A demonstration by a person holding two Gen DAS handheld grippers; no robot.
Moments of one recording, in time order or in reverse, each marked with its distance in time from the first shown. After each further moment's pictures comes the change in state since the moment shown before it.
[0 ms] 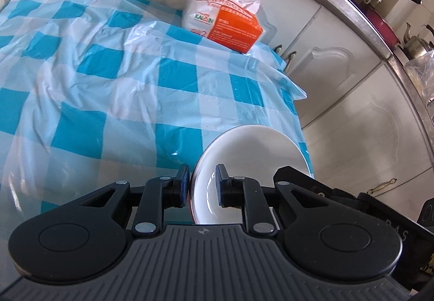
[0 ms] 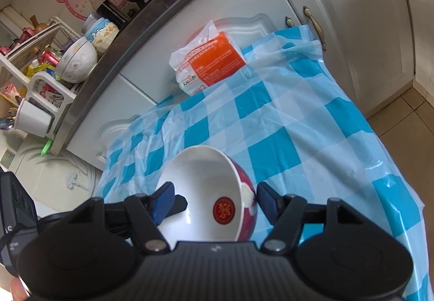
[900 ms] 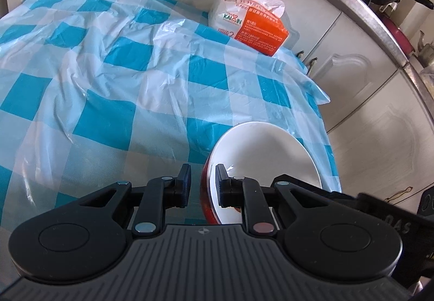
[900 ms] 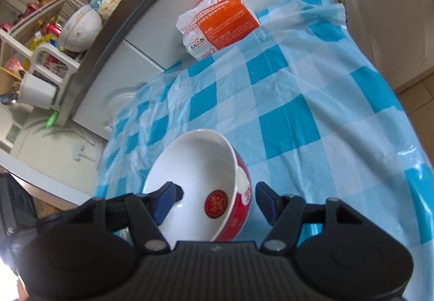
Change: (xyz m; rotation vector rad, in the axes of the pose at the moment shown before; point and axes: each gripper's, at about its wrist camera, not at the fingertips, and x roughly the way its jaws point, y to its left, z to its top) left arm 0.006 0.020 -0.016 -0.024 -0.063 0.058; right arm 0.031 -0.012 -0.006 -0.013 0.137 0.084
